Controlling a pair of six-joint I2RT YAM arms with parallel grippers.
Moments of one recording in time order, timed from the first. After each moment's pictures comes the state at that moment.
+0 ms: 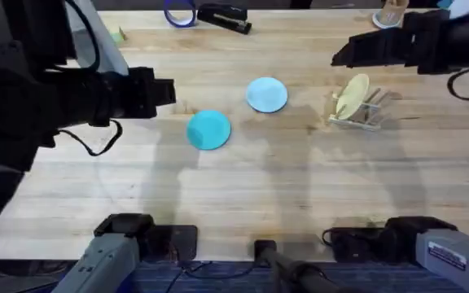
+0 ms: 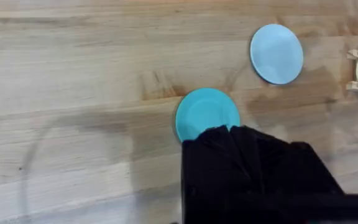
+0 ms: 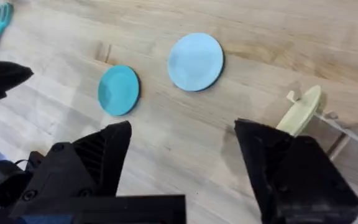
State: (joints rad) left arm 0.00 0.90 0.92 -0.88 0.30 -0.08; right arm 0.00 1.15 1.22 -1.00 -0.54 -0.03
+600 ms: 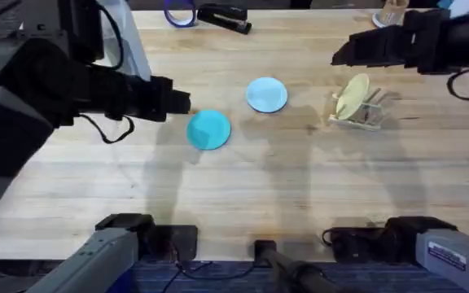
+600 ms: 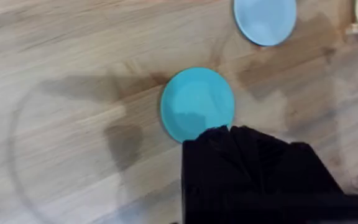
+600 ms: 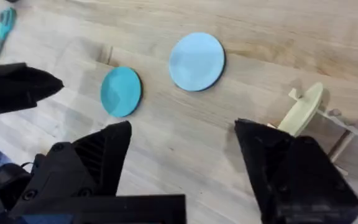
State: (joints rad) left arm 0.00 1.08 0.92 -0.90 0.43 0.13; right arm 0.00 1.15 1.22 -1.00 -0.54 0.00
